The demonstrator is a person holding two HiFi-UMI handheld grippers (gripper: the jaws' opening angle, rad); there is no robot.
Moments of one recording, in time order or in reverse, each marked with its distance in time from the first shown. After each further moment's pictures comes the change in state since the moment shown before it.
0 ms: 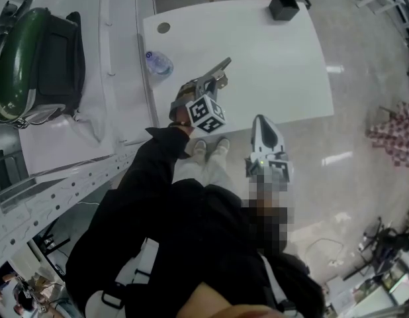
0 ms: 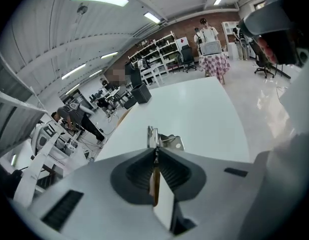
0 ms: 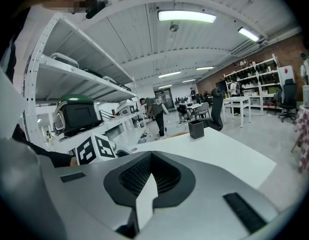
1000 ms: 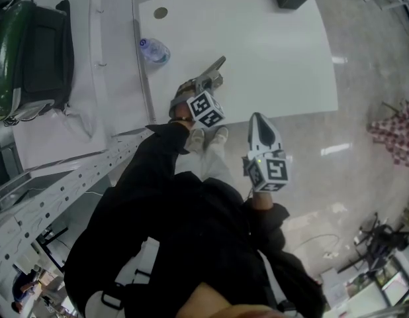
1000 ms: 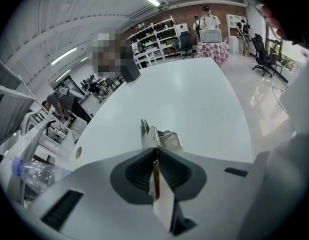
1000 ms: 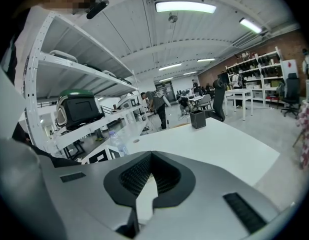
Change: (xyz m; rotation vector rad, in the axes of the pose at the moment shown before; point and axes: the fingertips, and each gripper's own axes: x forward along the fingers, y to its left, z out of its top) left arm 0.043 -0.052 -0.063 -0.012 0.162 -0.087; right arm 0.005 0.004 -0.033 0.022 0.098 0.039
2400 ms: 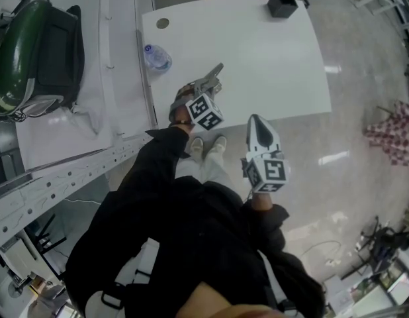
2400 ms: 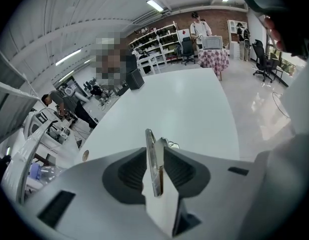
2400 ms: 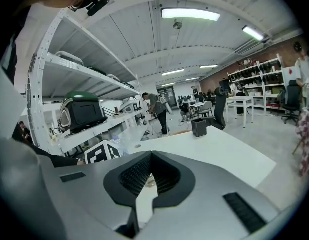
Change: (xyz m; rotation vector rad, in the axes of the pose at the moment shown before) left arm -0.035 0.009 0.016 -0.029 -0.036 0.004; right arm -0.021 0.012 0.020 -0.047 -0.065 -0.008
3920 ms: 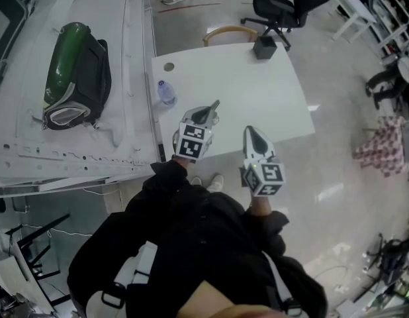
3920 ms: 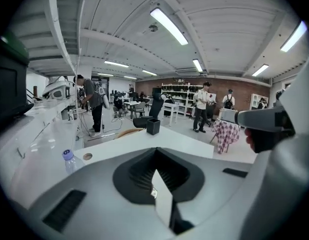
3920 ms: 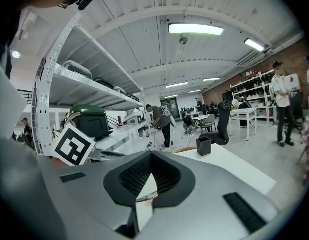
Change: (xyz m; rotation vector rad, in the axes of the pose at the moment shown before) left arm -0.165 0.046 0.070 -0.539 -0.484 -0.055; right arm -0.025 0.022 0.066 -0.058 -0.139 -0.016
